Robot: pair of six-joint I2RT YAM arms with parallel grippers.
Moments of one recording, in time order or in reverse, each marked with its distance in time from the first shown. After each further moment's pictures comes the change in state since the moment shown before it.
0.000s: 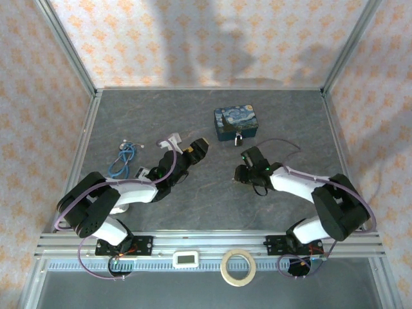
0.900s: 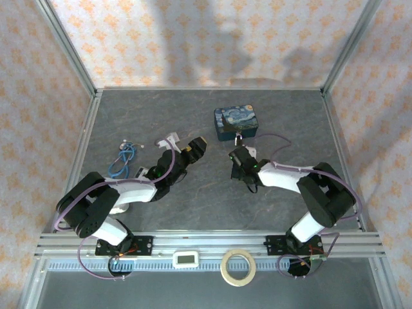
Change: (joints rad) left arm 0.020 -0.004 -0.010 0.002 0.009 -0.007; right arm 0.054 0.106 0.058 0.043 0.147 -0.014
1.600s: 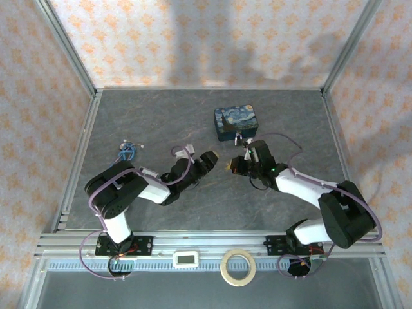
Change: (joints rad) left arm -0.100 0.267 0.024 0.210 0.153 -0.239; right arm -0.104 -0.200 -0.094 0.228 -0.414 0.021
